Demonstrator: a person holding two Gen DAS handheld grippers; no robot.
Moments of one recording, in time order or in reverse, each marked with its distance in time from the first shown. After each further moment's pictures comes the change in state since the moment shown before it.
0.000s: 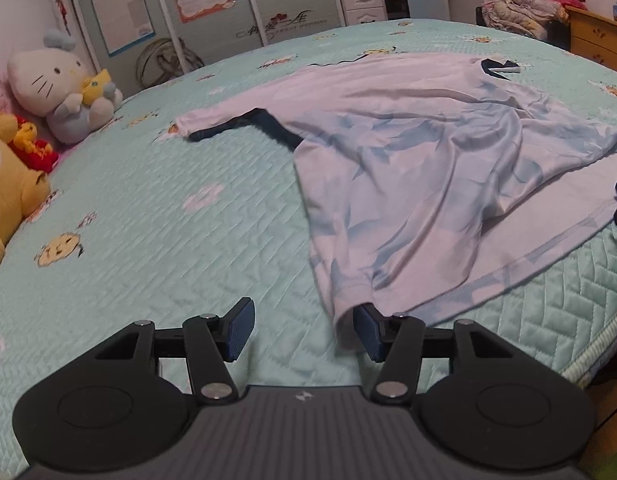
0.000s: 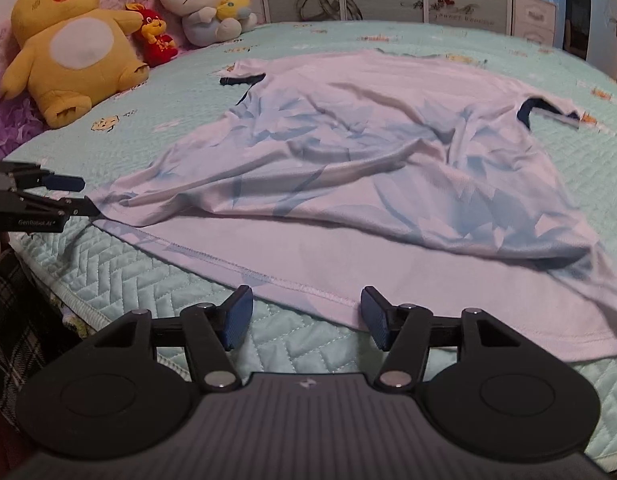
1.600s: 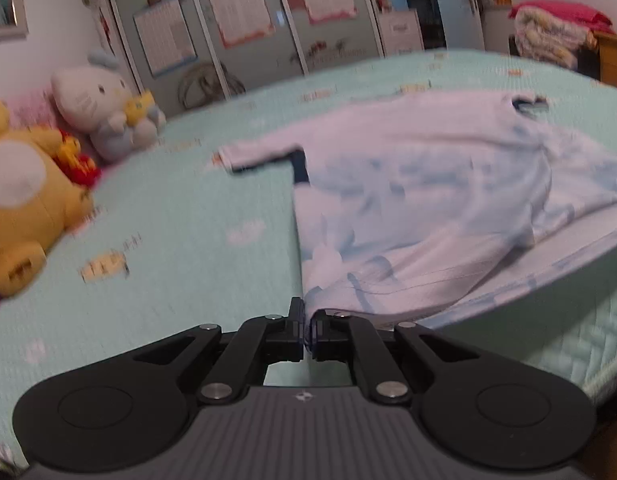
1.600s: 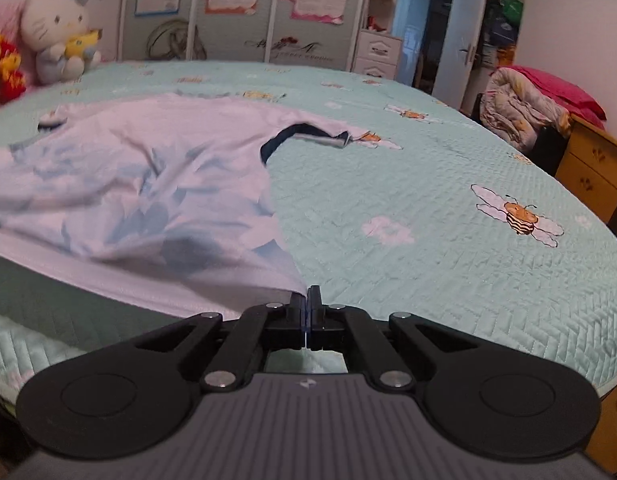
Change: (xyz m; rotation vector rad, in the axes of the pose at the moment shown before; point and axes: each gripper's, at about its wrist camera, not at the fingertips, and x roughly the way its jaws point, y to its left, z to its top) left arm -0.027 -0.002 0.001 -0.058 -0.045 0.115; right arm -0.056 -0.143 -0.030 0.066 -0.083 -0.462
